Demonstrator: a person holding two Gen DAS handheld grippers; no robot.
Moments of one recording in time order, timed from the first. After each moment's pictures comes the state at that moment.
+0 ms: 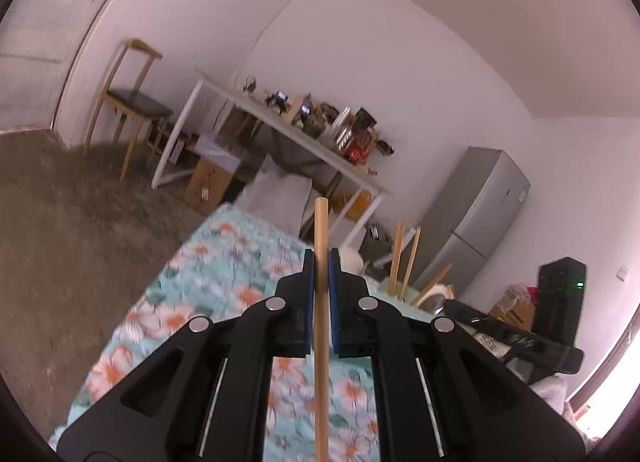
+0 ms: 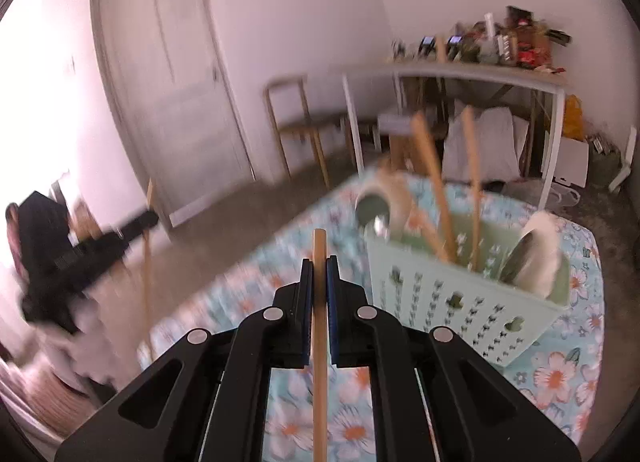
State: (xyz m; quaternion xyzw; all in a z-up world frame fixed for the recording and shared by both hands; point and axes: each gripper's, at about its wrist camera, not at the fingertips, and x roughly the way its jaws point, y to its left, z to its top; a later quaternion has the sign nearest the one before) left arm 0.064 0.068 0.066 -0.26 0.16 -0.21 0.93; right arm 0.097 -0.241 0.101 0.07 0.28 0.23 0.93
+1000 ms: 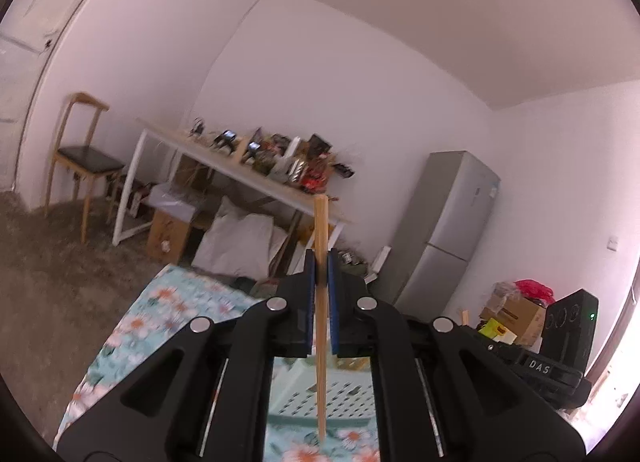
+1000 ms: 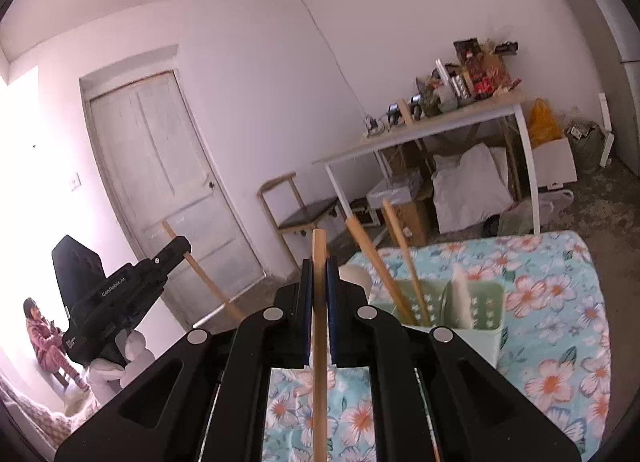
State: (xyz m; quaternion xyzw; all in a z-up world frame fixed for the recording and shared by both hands) left arm 0.086 -0.015 0.144 -0.20 0.07 -0.27 0.94; right arm 0.068 -0.321 0.117 0.19 0.15 0.20 0.95
